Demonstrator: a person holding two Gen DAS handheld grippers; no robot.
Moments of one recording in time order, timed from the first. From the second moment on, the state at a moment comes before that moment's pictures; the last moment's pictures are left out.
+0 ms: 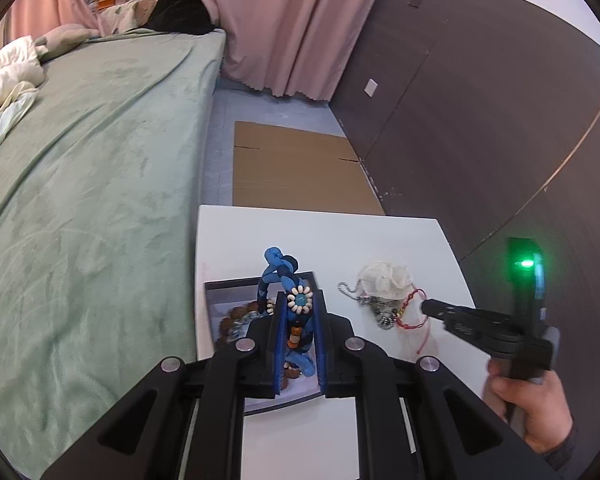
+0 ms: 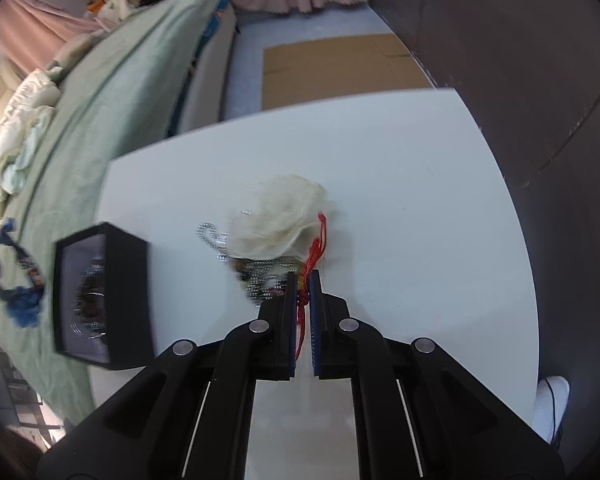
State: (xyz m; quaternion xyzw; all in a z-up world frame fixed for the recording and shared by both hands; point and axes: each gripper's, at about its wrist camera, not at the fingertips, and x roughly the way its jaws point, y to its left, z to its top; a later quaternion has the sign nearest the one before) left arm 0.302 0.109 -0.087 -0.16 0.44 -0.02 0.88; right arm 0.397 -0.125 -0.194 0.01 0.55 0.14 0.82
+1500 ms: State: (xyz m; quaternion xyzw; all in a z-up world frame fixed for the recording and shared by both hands) left arm 0.244 0.168 -0.101 -0.19 0.42 0.03 0.89; right arm 0.328 -0.051 -0.109 0.06 0.47 0.27 0.84
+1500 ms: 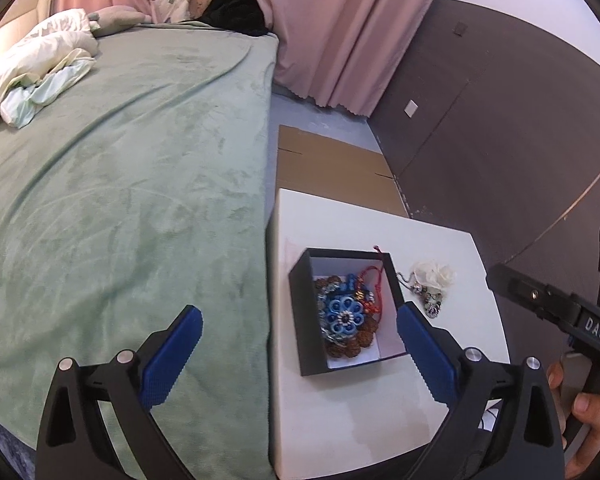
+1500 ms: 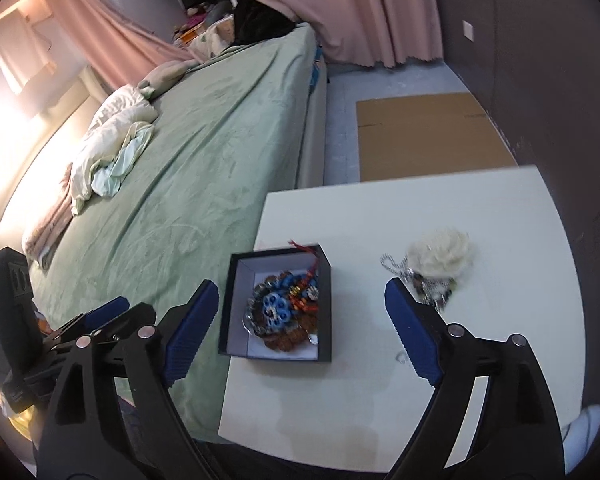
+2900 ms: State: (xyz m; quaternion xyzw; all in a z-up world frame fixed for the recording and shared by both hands) left arm 0.302 -0.020 -0.127 -0.10 0.50 -0.09 0.86; right arm 0.294 -0.268 -0.173 0.26 0.48 0.18 0.82
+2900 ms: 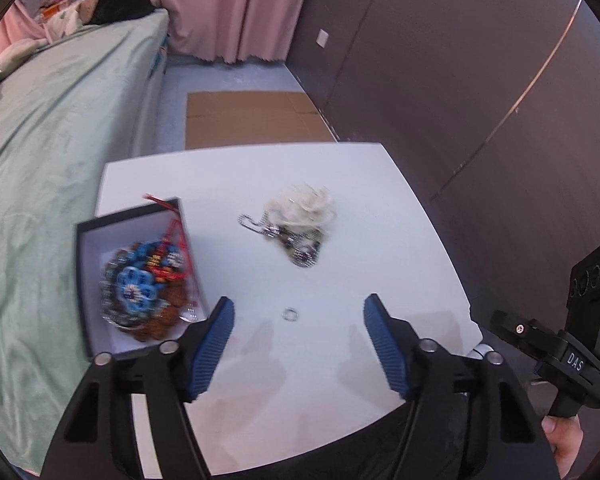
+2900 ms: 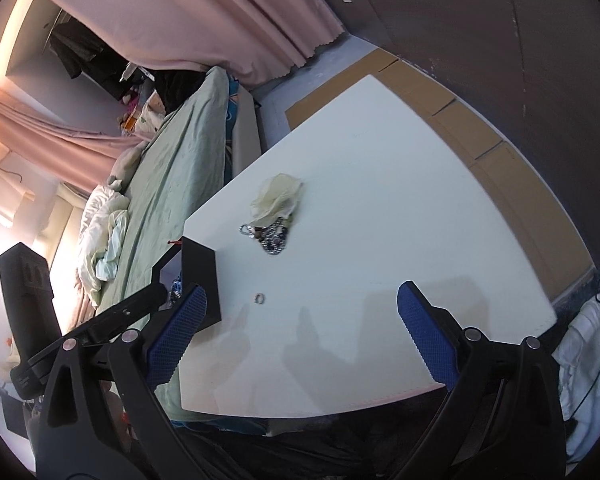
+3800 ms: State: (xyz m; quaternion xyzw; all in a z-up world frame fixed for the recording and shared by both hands) left arm 0.343 -0.058 -0.222 -0.05 0.57 0.00 0.82; right arm 0.280 -0.321 -0.181 0.25 0.47 0.18 0.82
